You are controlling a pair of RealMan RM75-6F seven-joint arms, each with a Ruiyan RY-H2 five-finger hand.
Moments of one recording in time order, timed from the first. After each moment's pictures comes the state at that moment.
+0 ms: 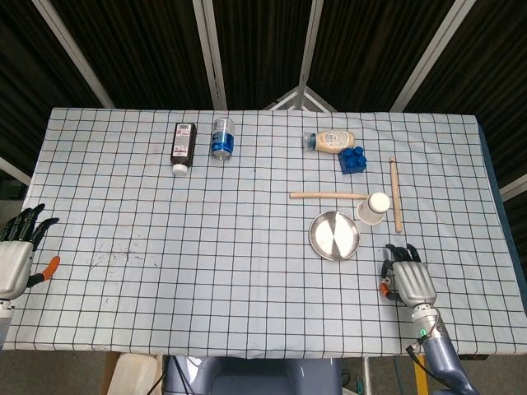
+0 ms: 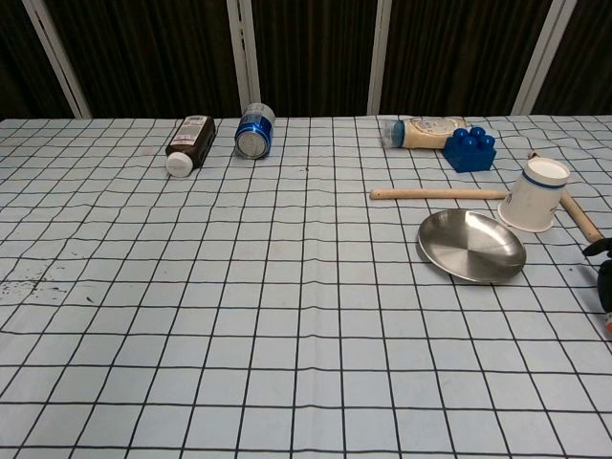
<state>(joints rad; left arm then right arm) -0.19 -1.16 -0.08 -1.50 1.44 1.40 0.03 0.28 -1.49 0.07 -1.36 -1.27 1.11 -0.20</state>
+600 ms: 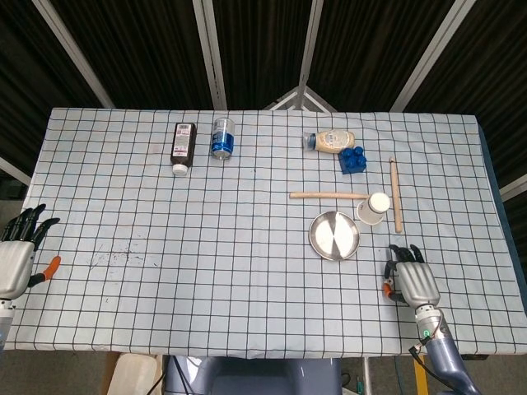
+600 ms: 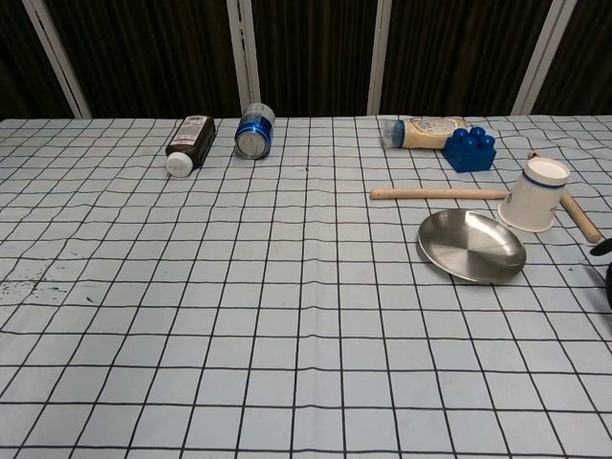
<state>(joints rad) -0.19 -1.17 -0.08 -1.50 1.44 1.40 0.03 0.28 -1.48 0.07 -1.36 -1.27 1.12 -0.18</state>
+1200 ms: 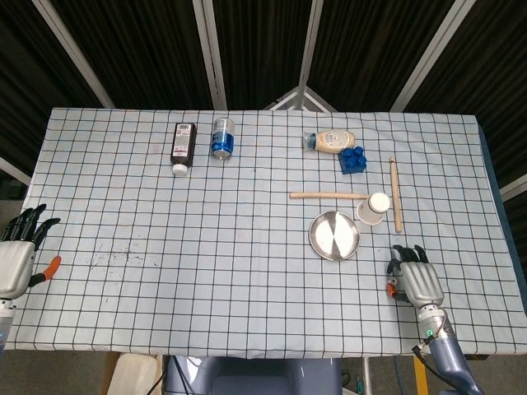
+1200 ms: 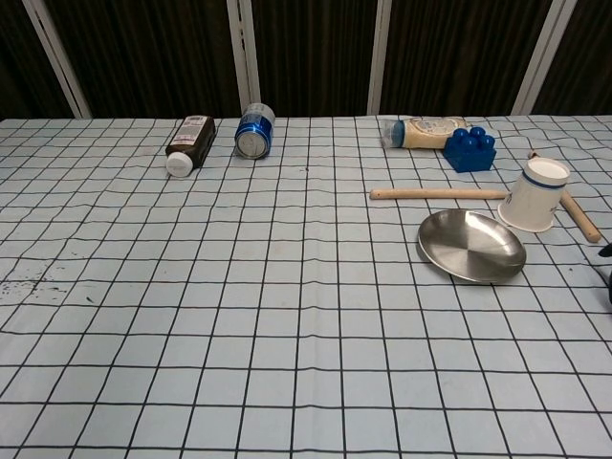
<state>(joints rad) -0.19 -1.17 -0.08 -1.50 1.44 1.40 0.04 0.28 -1.47 0.07 -1.35 -1.26 1.11 -0.17</state>
